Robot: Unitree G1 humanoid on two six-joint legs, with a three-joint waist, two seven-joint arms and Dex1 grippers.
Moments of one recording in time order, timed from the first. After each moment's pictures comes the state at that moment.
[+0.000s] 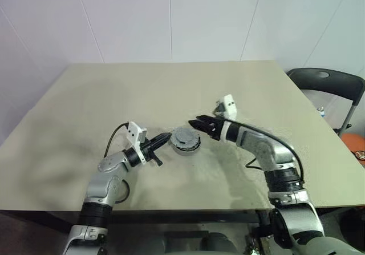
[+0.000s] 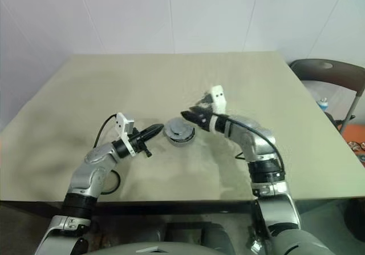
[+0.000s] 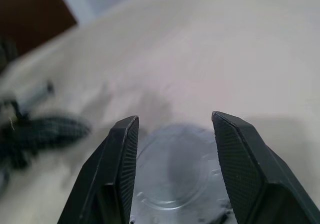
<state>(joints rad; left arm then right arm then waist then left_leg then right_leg) -0.25 0.29 0.01 0.14 -0.42 0.21 -0.82 -0.57 -0.26 0.10 0.13 0.38 0.72 0.65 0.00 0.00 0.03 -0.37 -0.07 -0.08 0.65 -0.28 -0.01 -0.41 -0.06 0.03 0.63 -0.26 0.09</state>
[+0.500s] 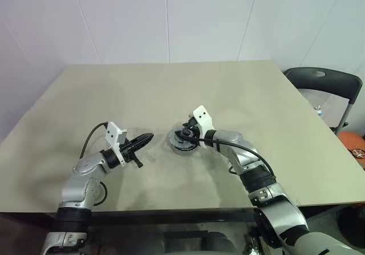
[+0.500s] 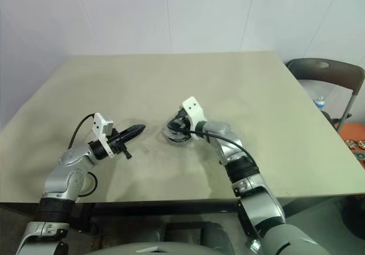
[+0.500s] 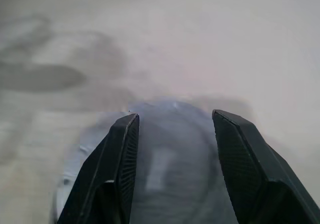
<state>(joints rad) -0.19 0.41 0.08 0.08 -0.44 0.21 -0.86 -0.65 -0.17 0.23 0.42 0.14 0.46 0.59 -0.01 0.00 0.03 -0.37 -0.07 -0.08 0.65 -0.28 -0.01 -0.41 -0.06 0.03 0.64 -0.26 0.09</state>
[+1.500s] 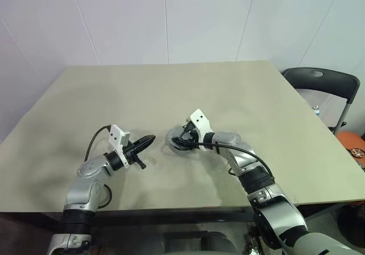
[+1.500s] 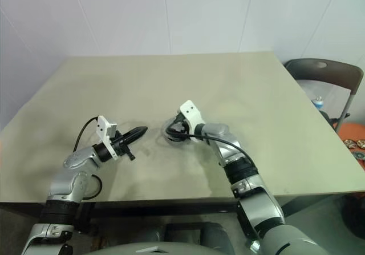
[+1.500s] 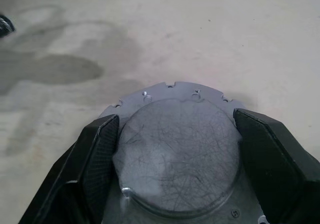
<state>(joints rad) -0.19 0.37 0.07 0.10 -0.42 0.21 -0.84 -0.62 -0.17 0.21 0.39 0.14 0.50 0.66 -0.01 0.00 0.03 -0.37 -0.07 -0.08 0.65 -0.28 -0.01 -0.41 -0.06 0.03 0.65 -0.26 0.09</state>
